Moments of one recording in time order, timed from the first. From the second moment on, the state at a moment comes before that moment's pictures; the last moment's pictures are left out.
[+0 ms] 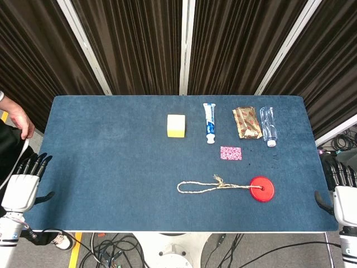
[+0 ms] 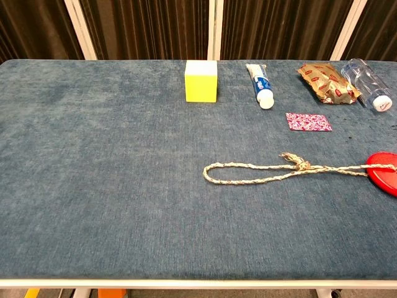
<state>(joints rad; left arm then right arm) -0.15 -1.20 -0.04 -1.49 1.50 1.45 0.12 0.03 -1.17 0.10 -1.48 -1.47 1.54 0.04</state>
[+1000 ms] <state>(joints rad) -0.46 -1.25 -0.06 -1.58 1.69 1.15 0.07 0.03 -1.15 0.11 -1.48 -1.45 1.53 0.08</state>
